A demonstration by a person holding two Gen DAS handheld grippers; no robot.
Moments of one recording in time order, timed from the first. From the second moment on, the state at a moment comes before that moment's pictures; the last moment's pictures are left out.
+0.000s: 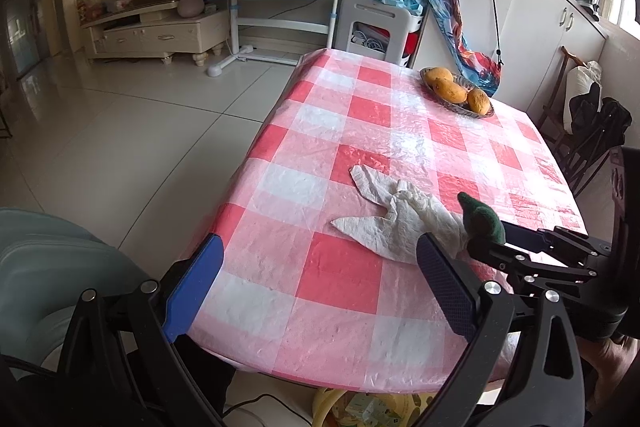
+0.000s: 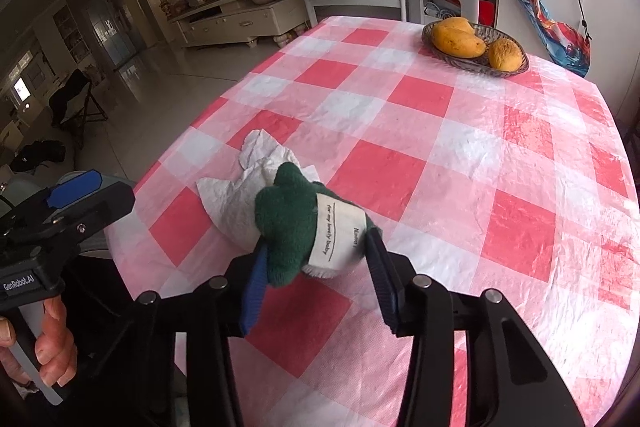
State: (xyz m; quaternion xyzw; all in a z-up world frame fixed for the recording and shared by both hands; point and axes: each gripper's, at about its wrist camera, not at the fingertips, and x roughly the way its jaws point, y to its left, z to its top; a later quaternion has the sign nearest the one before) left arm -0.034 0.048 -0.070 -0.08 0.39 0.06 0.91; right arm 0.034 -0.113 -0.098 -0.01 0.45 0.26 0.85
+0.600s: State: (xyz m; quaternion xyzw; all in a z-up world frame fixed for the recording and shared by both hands) left arm -0.004 0.007 -0.081 -0.06 0.41 0.04 0.91; right arm 0.026 -0.142 -0.097 -0.03 0.47 0.21 0.86
